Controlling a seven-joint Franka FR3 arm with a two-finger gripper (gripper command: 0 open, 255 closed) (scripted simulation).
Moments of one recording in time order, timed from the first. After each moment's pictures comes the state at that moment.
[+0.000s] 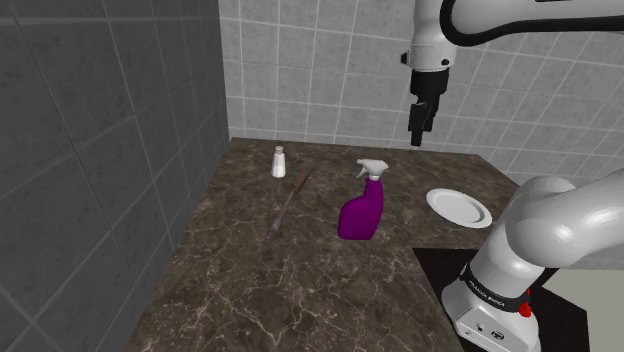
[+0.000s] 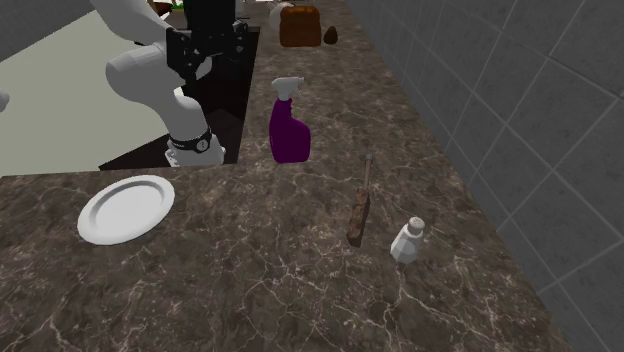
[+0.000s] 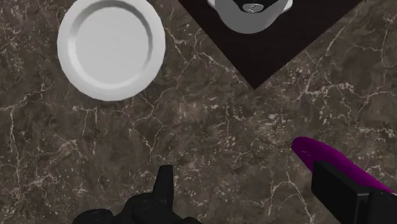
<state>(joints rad) 0.00 -0.74 0.04 -2.42 -0.11 1.51 -0.08</state>
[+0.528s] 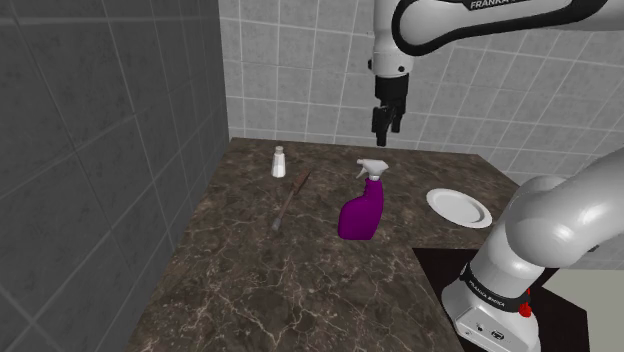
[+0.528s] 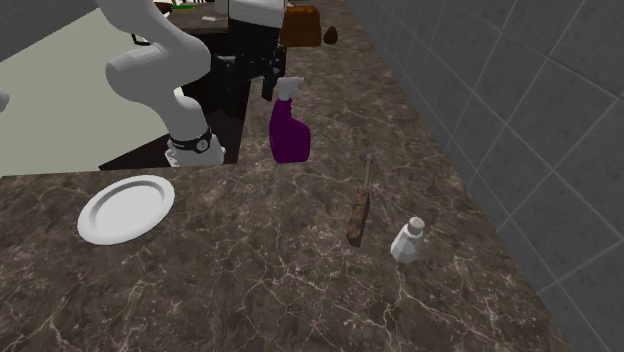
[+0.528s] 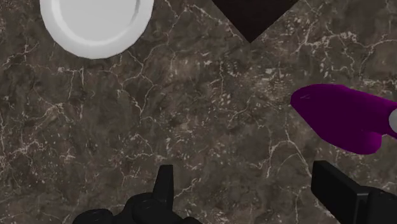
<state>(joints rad) 0.00 -0.50 0.08 -2.31 -0.10 1.64 -0.02</state>
